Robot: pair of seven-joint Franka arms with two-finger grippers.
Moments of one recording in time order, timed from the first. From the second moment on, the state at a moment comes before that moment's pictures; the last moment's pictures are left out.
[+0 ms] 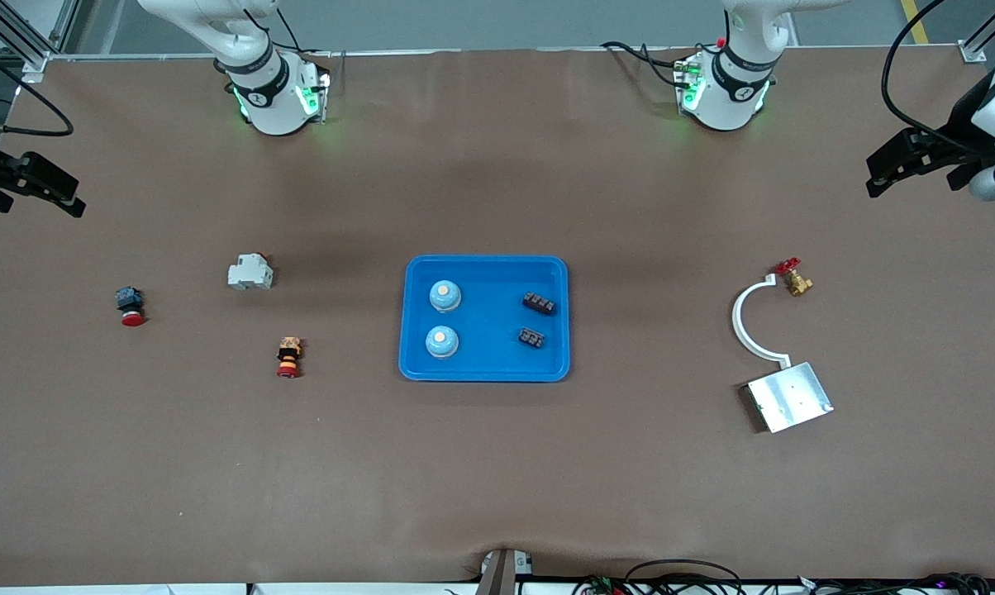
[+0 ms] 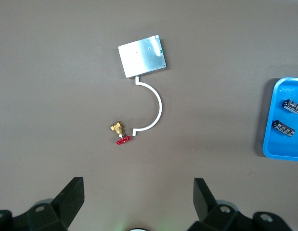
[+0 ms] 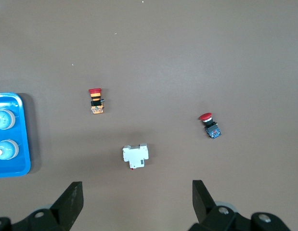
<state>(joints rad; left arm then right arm) 0.07 -0.05 -0.17 -1.52 0.04 1.47 -0.15 -0.02 -0.13 -0.05 -1.73 -0.02 1.64 0.01</state>
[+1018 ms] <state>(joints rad) 0.11 0.14 -0.15 -1.54 0.04 1.52 -0.16 -0.02 -0.13 -0.05 -1.73 -0.02 1.64 0.01</state>
